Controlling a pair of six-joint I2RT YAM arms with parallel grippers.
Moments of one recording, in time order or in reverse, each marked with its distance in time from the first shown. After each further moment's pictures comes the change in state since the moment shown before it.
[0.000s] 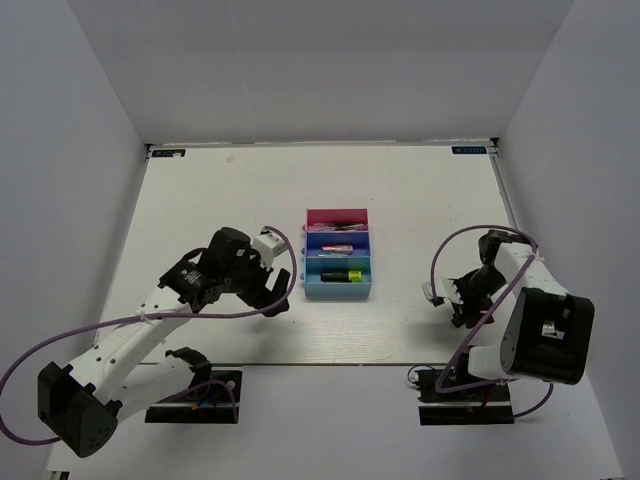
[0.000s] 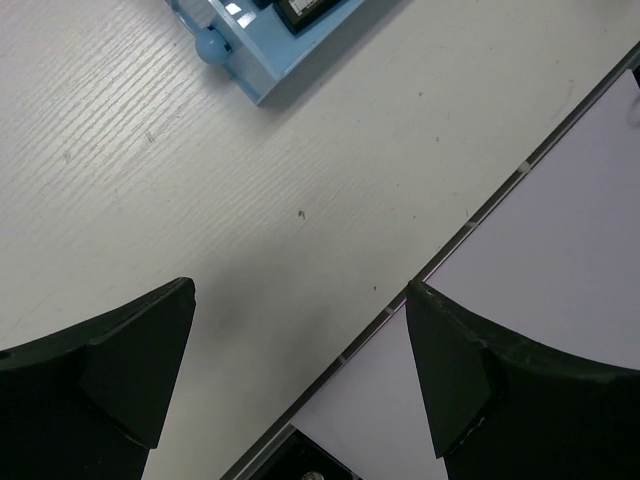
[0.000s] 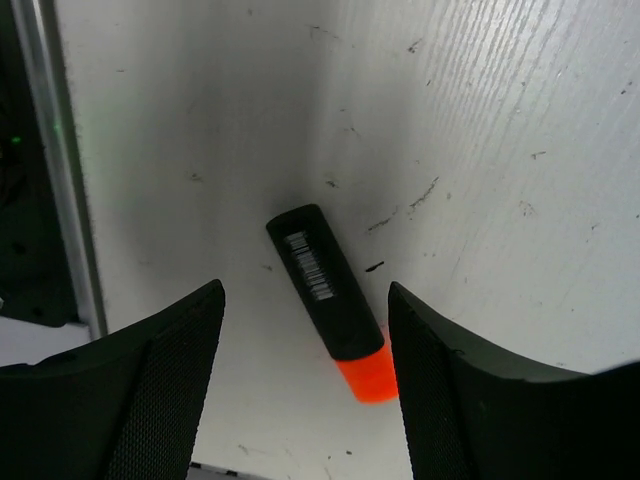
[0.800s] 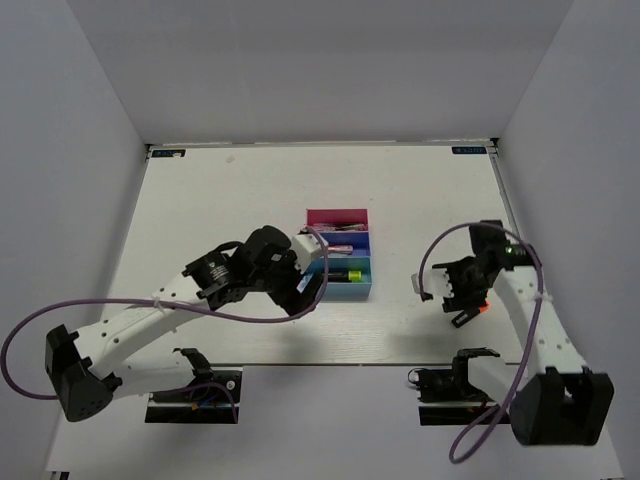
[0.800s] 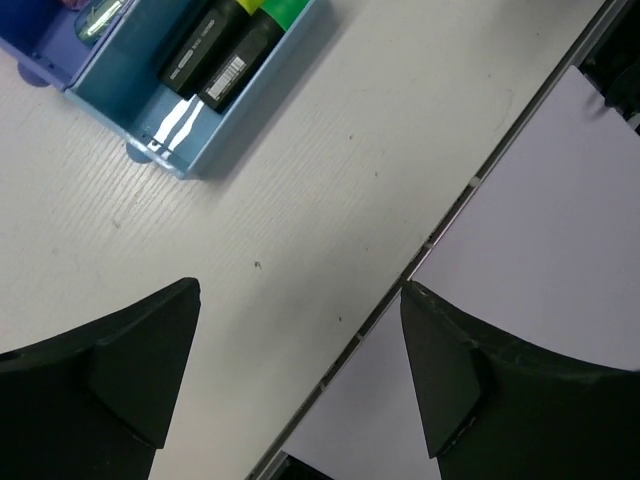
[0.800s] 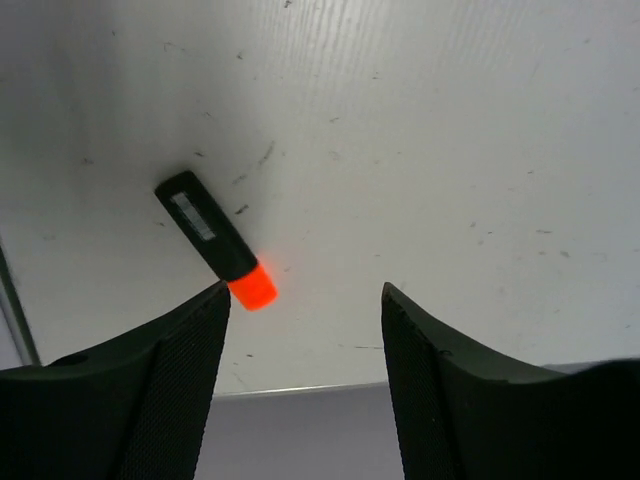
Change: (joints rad) left arm -0.309 0.165 0.219 0.005 -0.177 -0.045; right arm 0.233 -0.370 0.006 0.068 0.039 0.241
